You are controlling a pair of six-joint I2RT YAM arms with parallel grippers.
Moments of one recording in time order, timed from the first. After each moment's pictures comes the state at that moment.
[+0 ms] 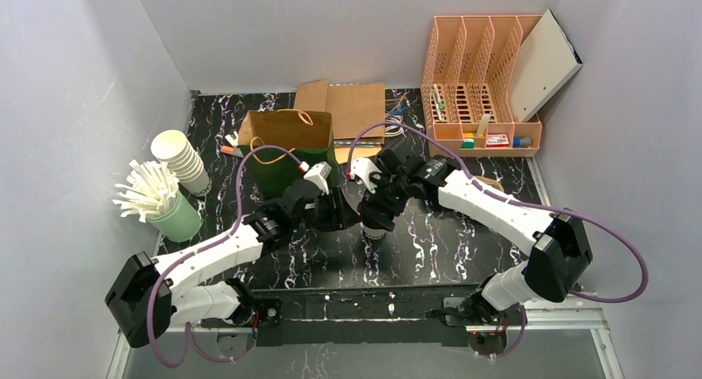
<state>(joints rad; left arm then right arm) -0.83 1.11 0.64 -0.08 0.07 -0.83 0.82 1.45 1.20 -0.77 -0.27 -0.38</state>
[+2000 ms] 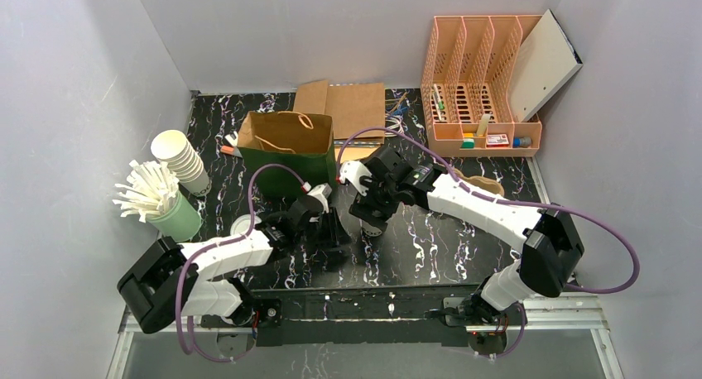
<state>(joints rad) -0.83 1.23 0.47 0.05 0.11 -0.85 0.90 1.50 1.20 -0.72 -0.08 -0.34</state>
